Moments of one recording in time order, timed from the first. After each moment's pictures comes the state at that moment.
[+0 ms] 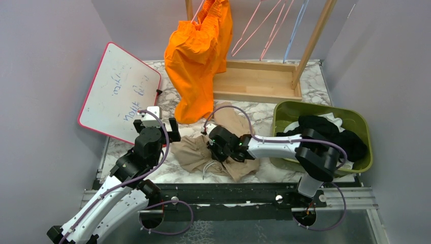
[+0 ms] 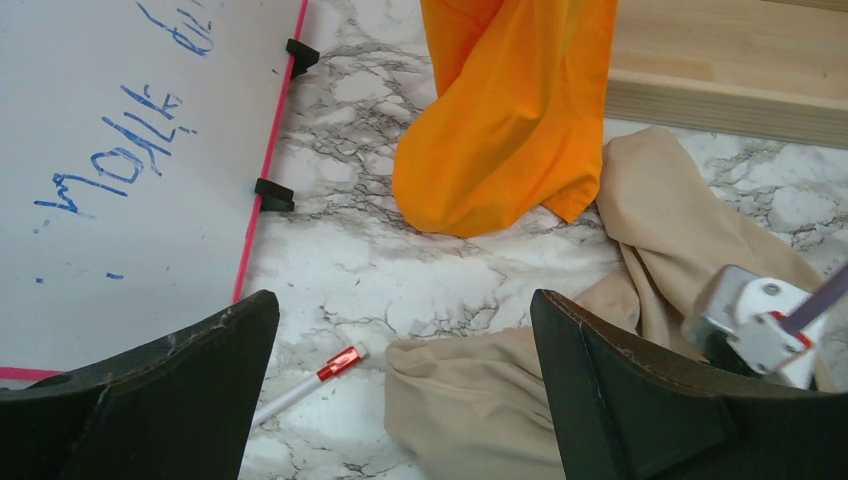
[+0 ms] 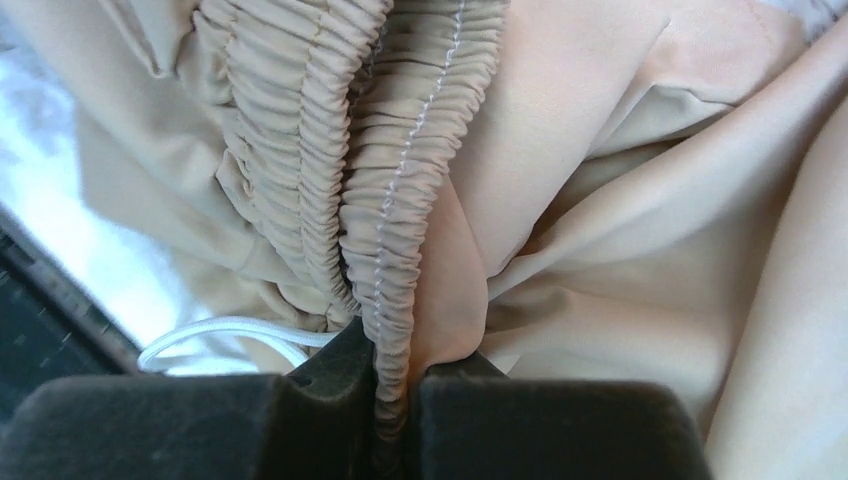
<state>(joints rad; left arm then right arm) -0.66 0.54 0.65 -0.46 -0.59 -0.30 1.09 1.76 1.00 -0.15 0.07 0.23</state>
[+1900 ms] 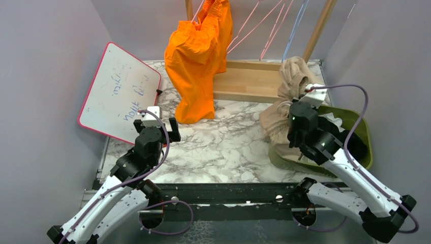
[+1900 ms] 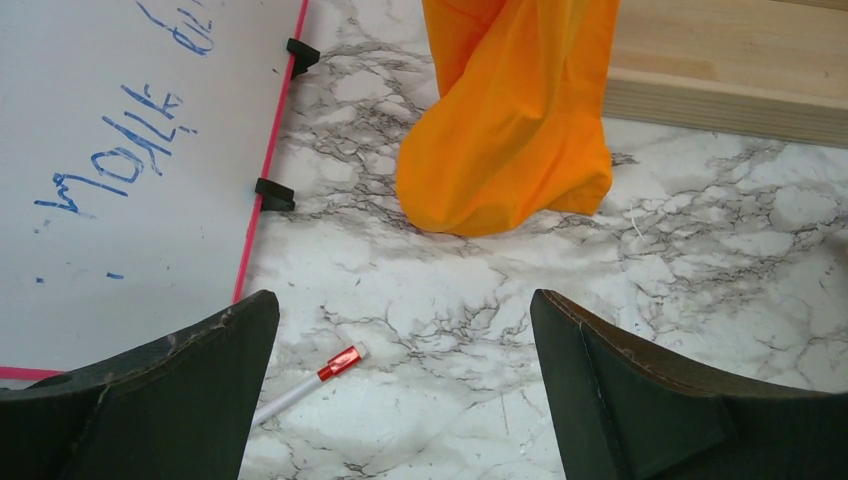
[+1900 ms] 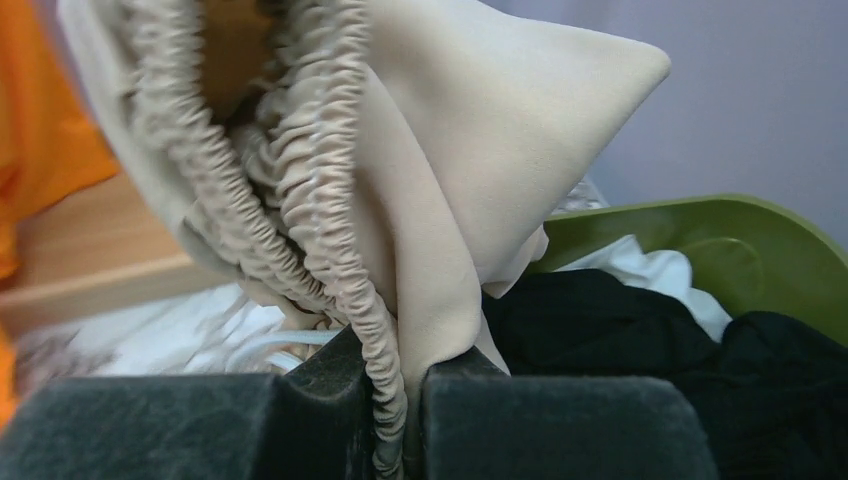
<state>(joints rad) -0.66 0.54 0.65 -0.46 -0.59 -0.30 0.81 0.86 0.94 -0.36 1.12 0.24</state>
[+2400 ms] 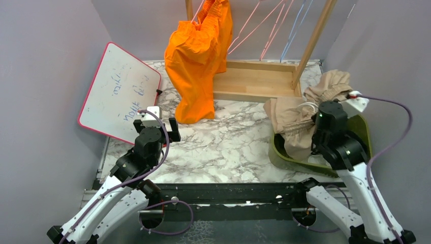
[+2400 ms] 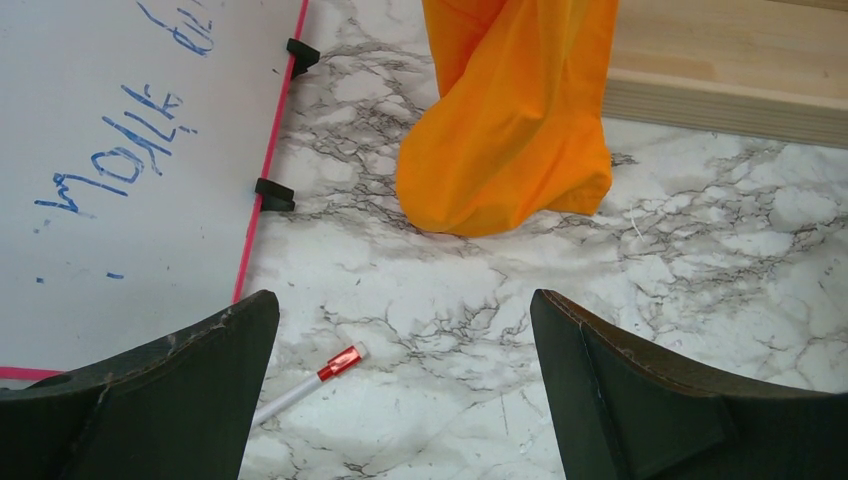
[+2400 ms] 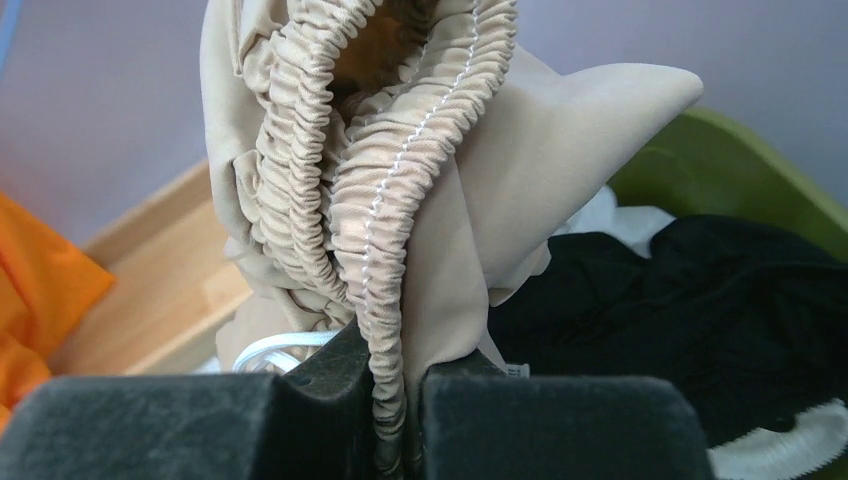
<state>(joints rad) -0.66 0.54 0.65 -0.46 -0.59 -0.30 0.36 0.76 1.00 -0.63 0.88 0.55</state>
